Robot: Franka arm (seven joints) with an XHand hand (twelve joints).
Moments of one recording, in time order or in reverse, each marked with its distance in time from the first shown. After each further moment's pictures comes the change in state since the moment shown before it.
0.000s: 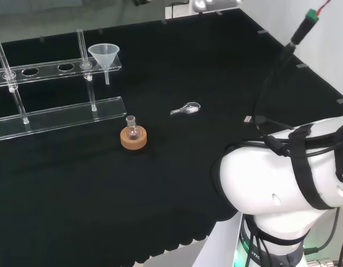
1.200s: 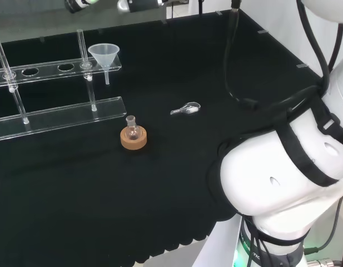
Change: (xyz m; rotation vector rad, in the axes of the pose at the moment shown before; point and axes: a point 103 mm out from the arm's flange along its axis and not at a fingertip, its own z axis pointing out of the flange) arm 0.102 0.083 0.027 0.059 -0.002 -0.050
